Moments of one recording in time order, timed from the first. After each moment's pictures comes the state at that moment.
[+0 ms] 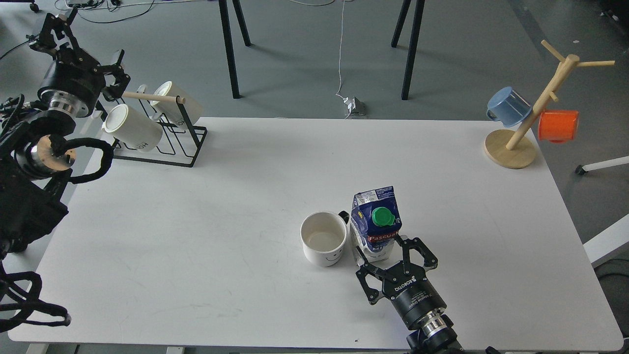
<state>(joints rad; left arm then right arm) -0.82 0.39 -0.93 -0.50 0.14 -0.36 -0.28 -0.14 0.00 0.93 1.19 0.00 0.49 0.18</state>
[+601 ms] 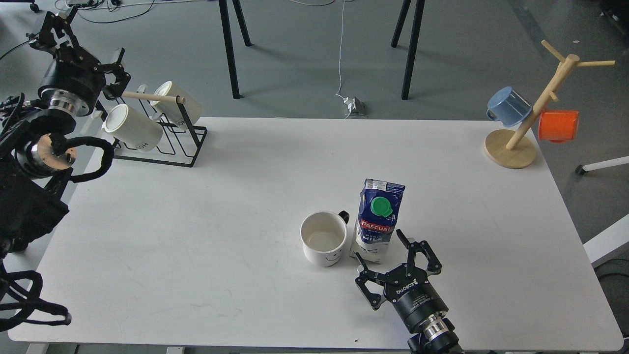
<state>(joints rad) -0.82 0.39 -0.93 -0.50 0.14 -0.36 -0.28 -0.18 0.00 0.94 1.20 0.00 0.49 0.18</state>
